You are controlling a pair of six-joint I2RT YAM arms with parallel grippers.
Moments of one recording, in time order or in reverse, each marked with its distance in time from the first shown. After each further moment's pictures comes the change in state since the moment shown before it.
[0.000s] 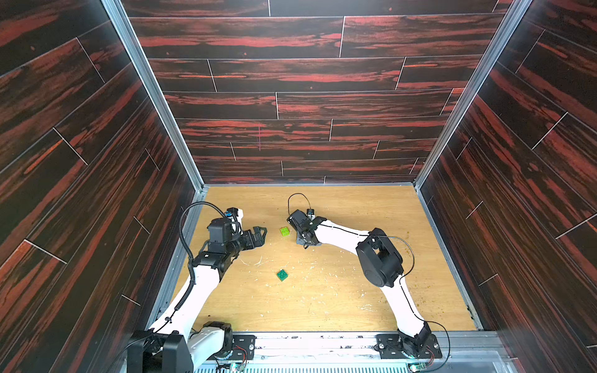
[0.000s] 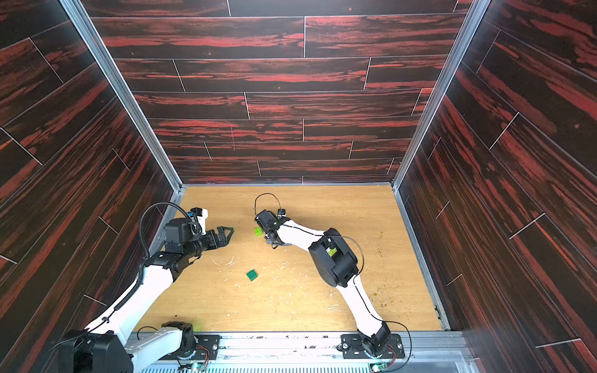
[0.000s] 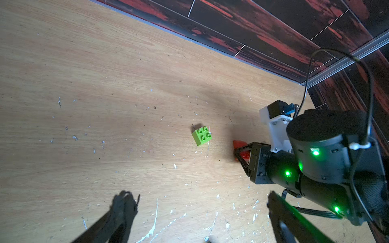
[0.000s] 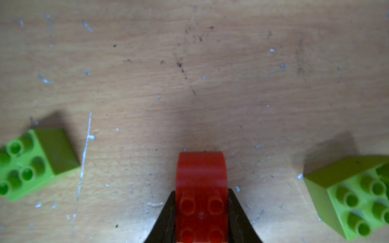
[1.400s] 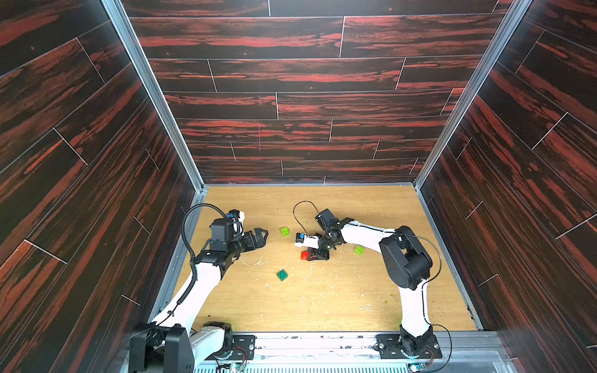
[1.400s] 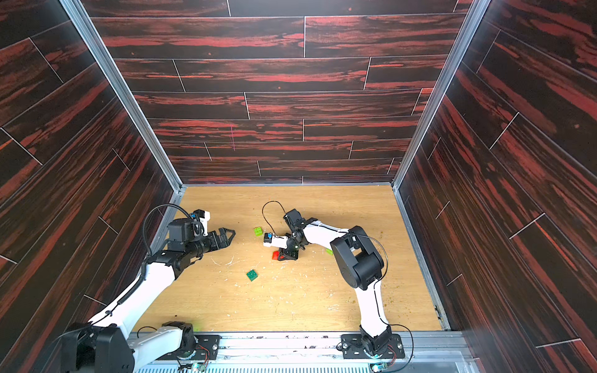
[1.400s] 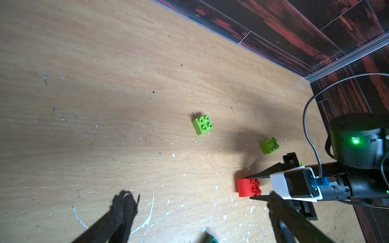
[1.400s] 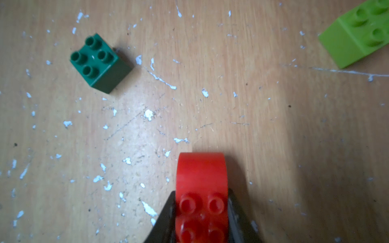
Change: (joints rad) left arm -0.005 0.053 0.008 -0.032 0.026 -0.031; right arm -0.175 -0.204 -0.341 0.080 -0.849 -1.541
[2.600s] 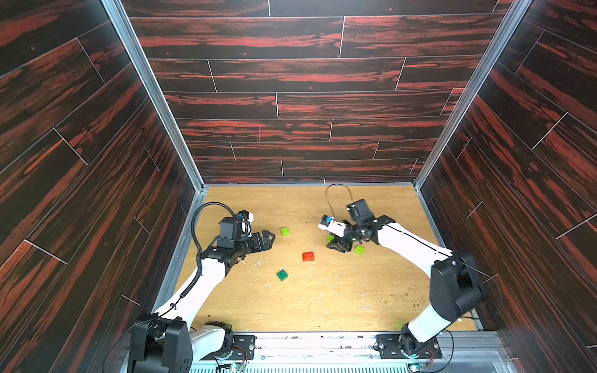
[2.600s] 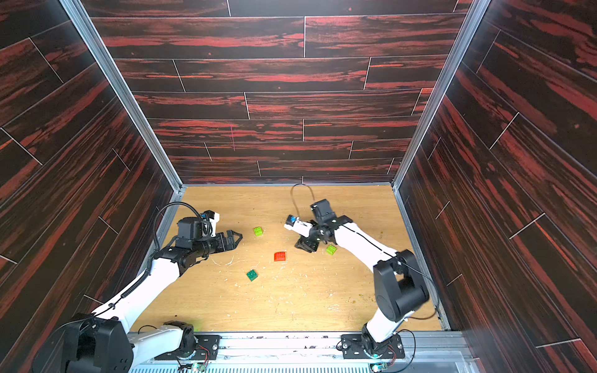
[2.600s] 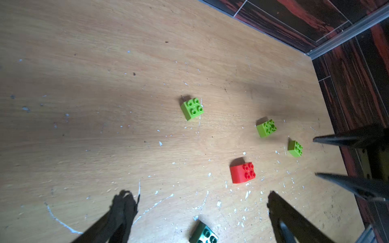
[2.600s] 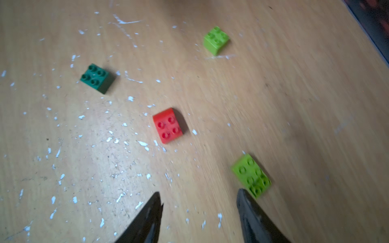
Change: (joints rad) left arm -0.098 0.040 0.040 -0.059 -0.008 0.013; right arm -0.167 -0.451 -0.235 0.018 0.101 0.186
